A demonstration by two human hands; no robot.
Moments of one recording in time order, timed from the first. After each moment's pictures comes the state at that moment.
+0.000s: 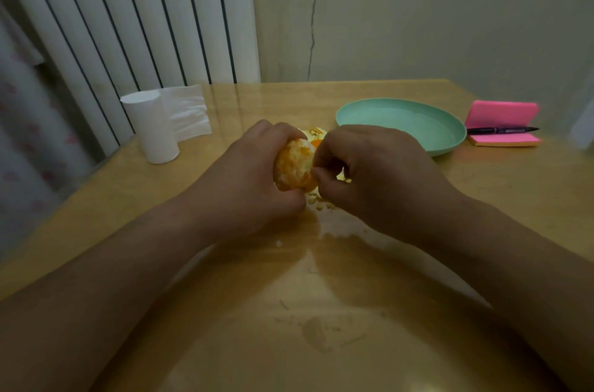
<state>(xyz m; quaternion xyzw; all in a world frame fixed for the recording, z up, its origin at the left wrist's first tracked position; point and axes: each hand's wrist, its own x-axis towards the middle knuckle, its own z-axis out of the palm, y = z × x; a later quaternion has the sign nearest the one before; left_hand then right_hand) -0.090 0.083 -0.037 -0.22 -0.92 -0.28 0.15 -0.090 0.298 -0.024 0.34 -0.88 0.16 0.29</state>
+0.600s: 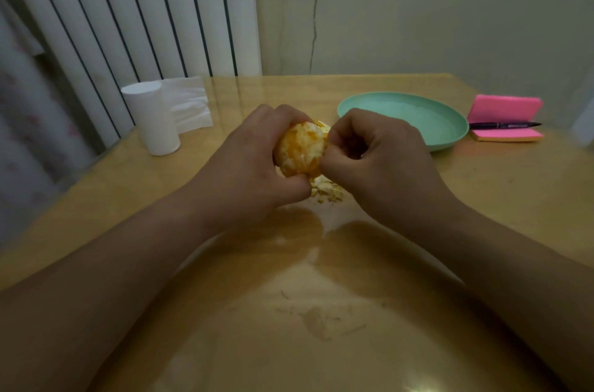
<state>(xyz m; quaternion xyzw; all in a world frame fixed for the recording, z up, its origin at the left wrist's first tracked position) -0.087 0.086 -0.035 -0.24 -0.90 -0.32 0.18 -0.086 0.292 -0.033 0.24 -0.85 0.41 0.24</state>
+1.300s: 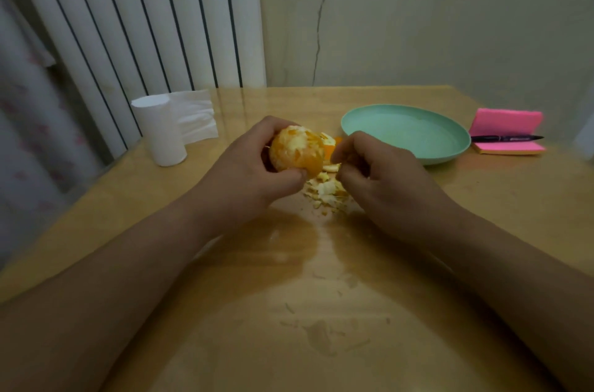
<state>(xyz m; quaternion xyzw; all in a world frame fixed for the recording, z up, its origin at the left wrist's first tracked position) -0.092 0.078 -0.035 -0.17 -0.85 -0.48 0.11 -0.103 0.309 -0.044 0.23 -0.89 0.35 0.15</state>
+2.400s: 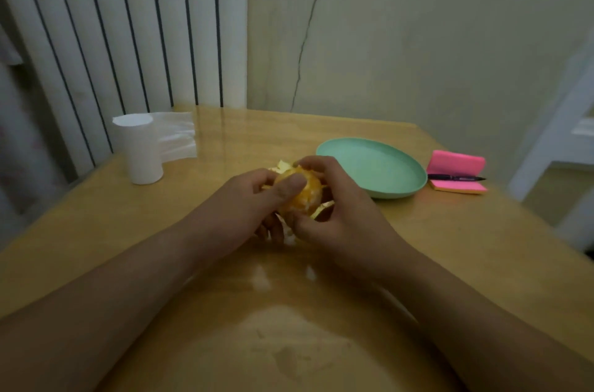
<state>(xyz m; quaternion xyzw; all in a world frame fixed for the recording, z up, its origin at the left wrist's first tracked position) -0.085 0.096 -0.034 -0.12 -0.80 -0.59 -0.04 -0.087 0.296 -0.034 0.26 -0.86 0.43 0.10</state>
